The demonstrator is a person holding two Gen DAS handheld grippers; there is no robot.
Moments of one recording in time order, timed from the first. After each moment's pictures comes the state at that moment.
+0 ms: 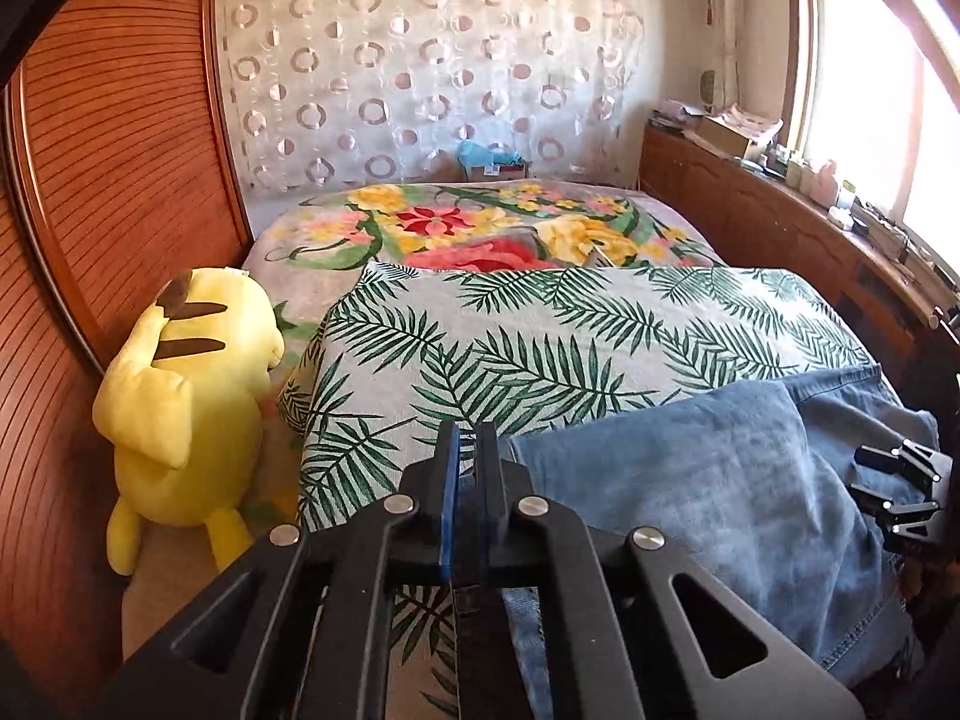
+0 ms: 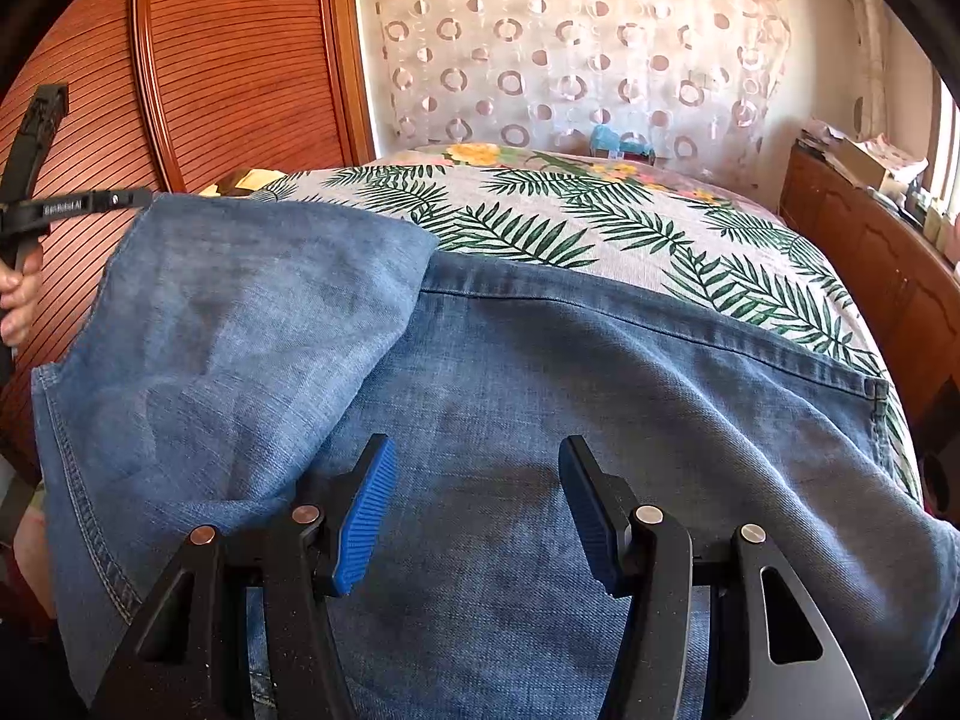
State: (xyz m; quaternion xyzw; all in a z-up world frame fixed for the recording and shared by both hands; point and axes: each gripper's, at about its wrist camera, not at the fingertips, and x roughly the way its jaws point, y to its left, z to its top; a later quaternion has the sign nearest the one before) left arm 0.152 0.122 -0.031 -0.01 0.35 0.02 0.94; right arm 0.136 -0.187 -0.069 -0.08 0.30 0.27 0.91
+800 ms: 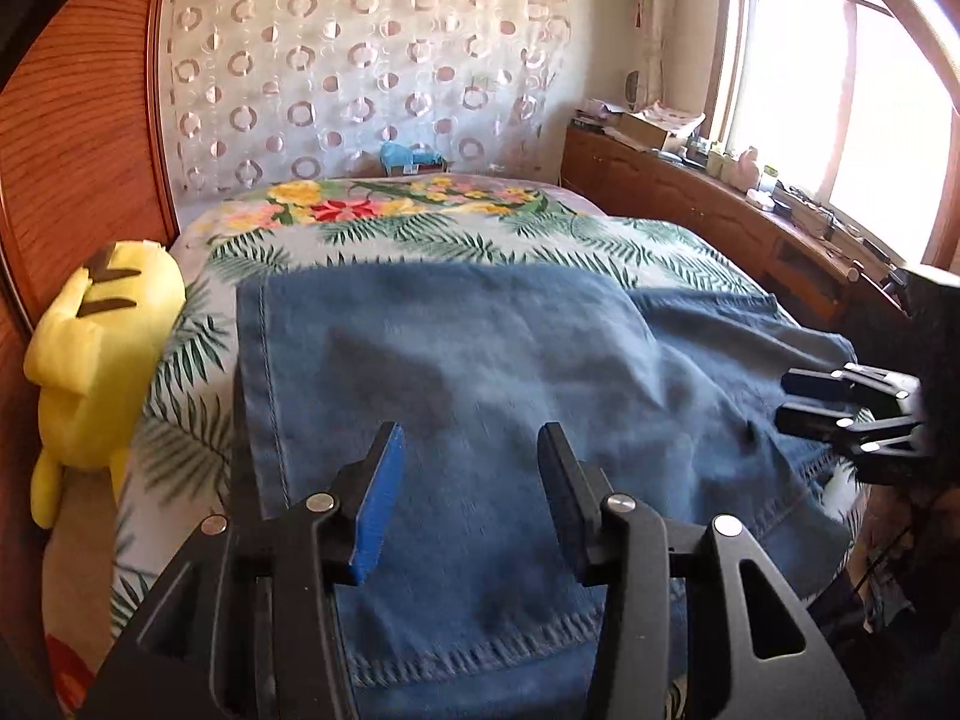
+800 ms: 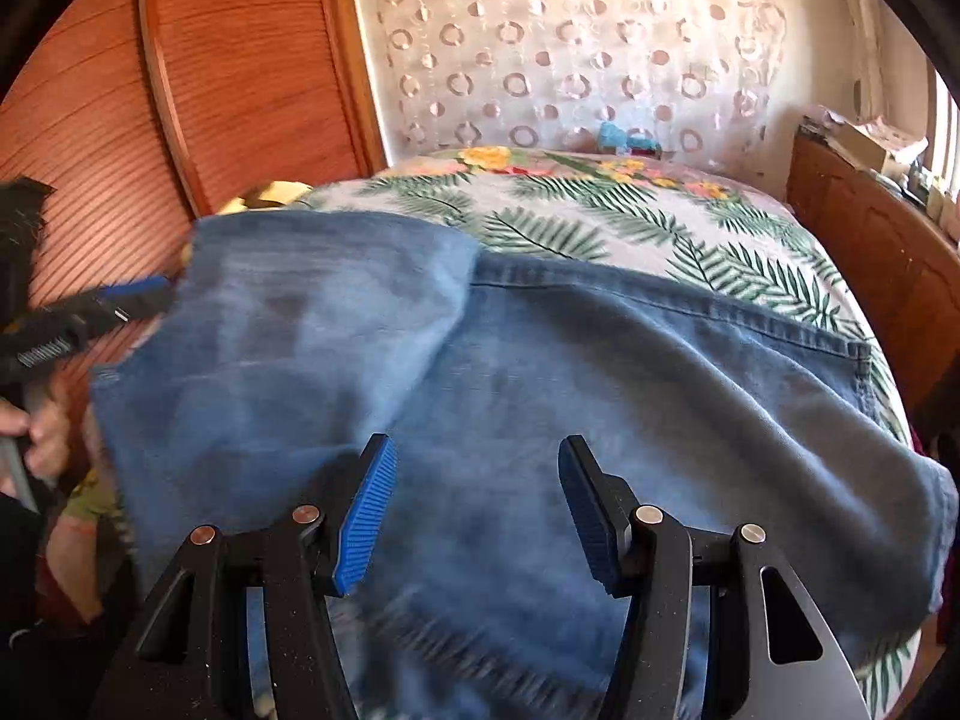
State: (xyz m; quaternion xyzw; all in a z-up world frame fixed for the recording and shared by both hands) left arm 0.078 0.027 -0.077 -0.03 0.34 -0.06 0.94; right arm 0.086 -0.197 -0.051 -0.05 0.30 0.29 0.91
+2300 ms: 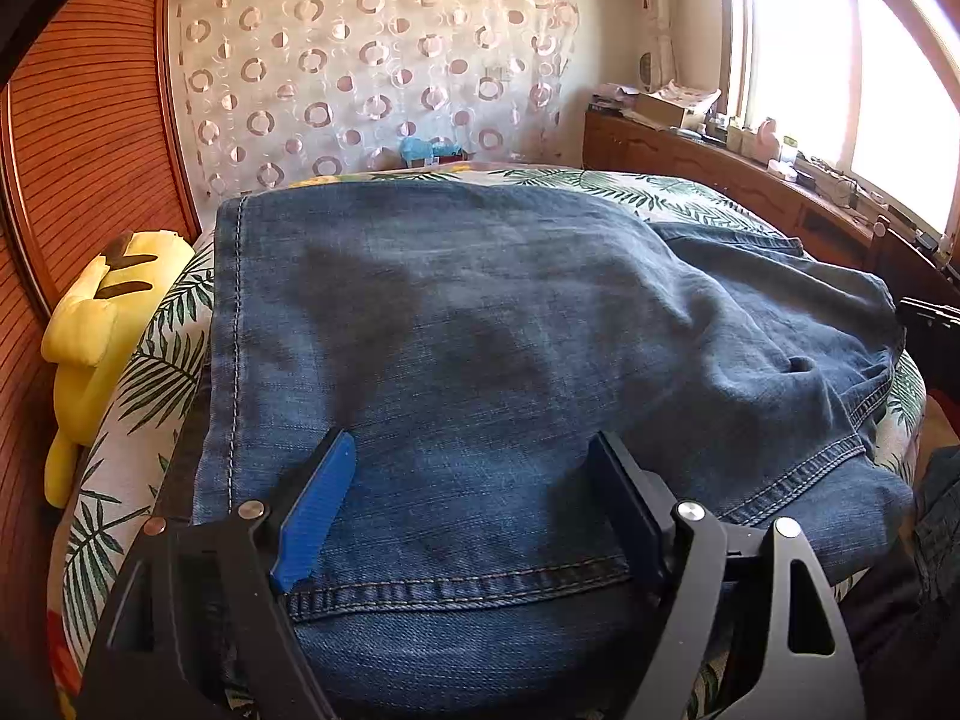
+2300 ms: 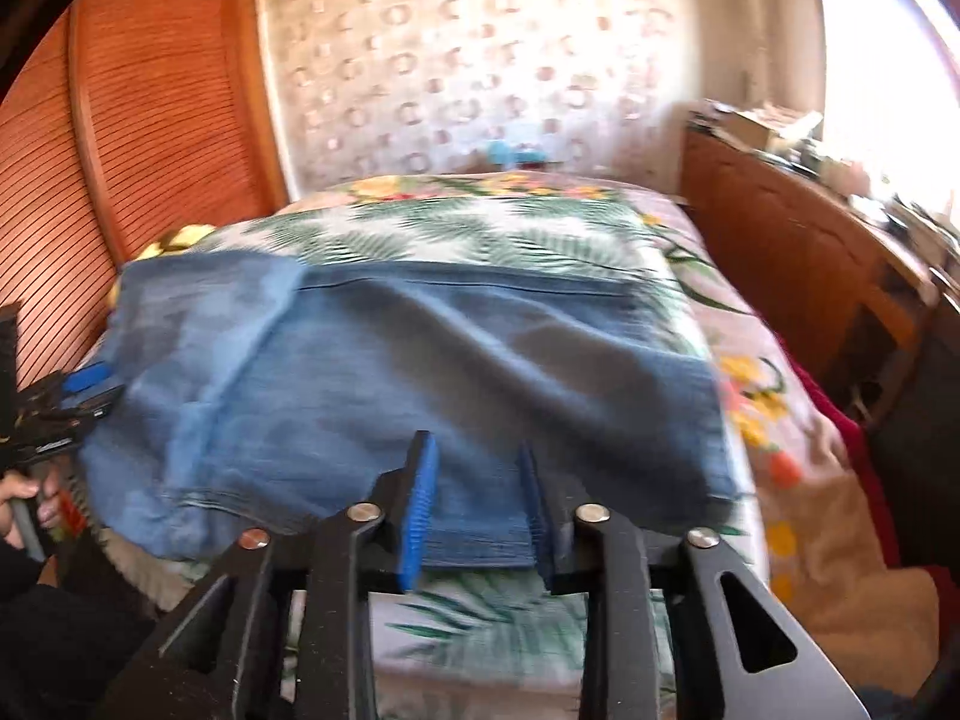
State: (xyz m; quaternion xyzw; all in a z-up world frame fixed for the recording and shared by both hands) left arm 0.064 0.005 -0.119 0.01 0.33 -0.02 0.94; right arm 0.043 -0.348 -0.068 -0.01 0.29 0.14 0.95
